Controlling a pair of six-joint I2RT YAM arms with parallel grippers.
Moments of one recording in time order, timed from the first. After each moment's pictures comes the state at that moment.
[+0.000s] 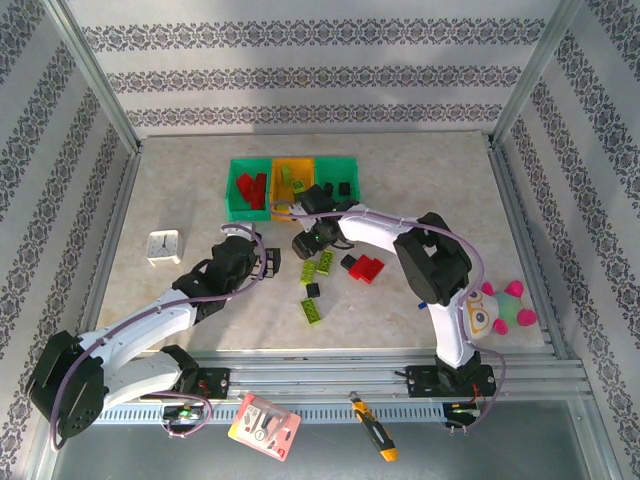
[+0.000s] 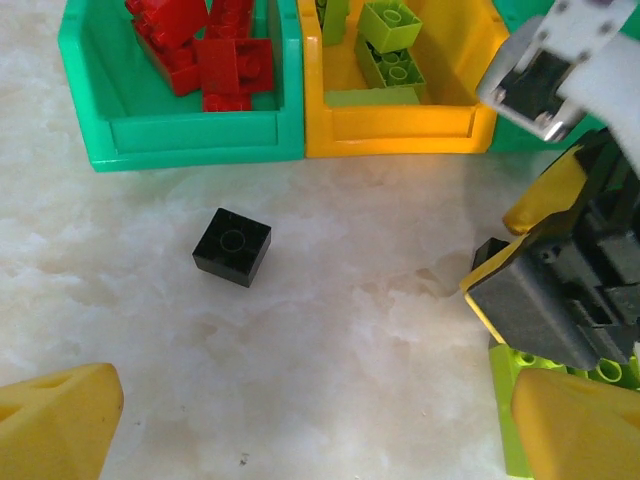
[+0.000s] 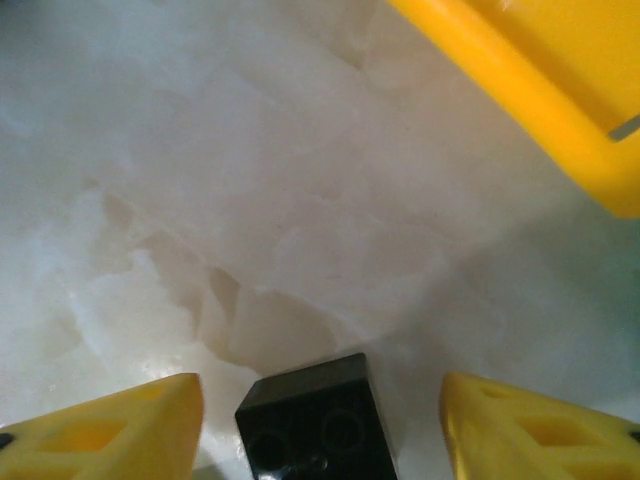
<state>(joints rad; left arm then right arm) -0.61 1.07 0.56 -0.15 -0.34 -0.42 0.69 2.08 1.46 -0.51 -0.10 0.01</state>
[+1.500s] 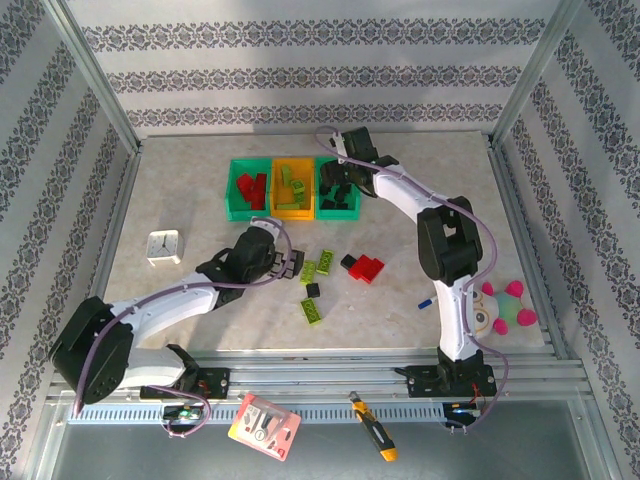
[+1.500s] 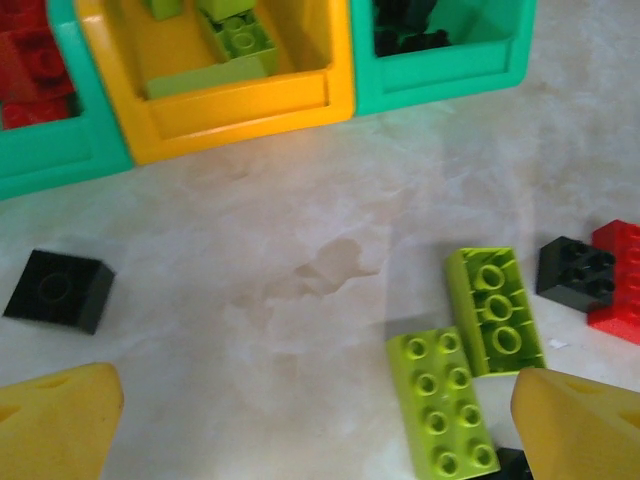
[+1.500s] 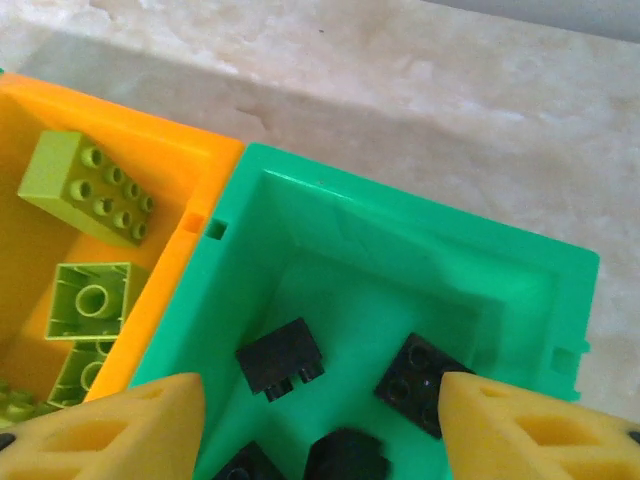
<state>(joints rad) -0.66 1.29 0.68 -0.07 -0.18 -0.32 0.40 2.15 1.75 -0.36 -0.07 0.10</state>
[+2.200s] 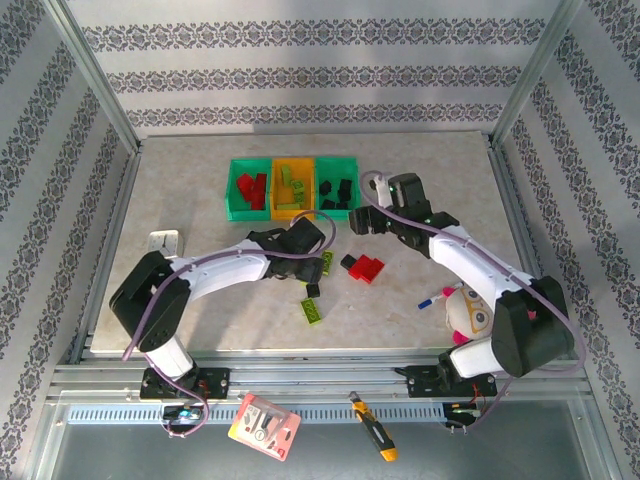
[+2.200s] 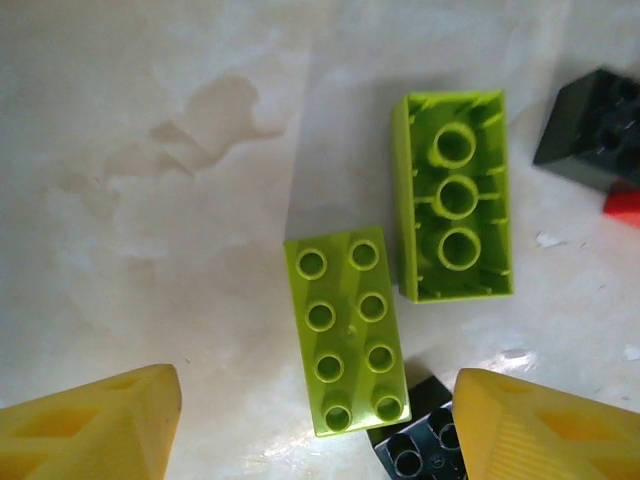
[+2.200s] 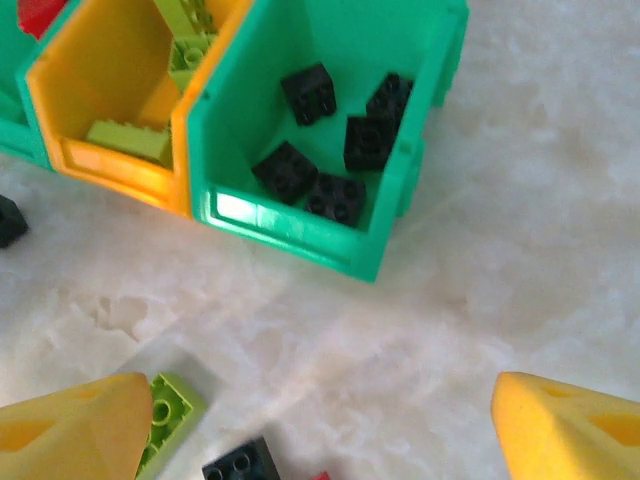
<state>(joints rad) -0.77 1.69 1.09 -0.56 -0.13 -0.48 0.38 1.41 0.96 -0.29 -0.12 0.15</state>
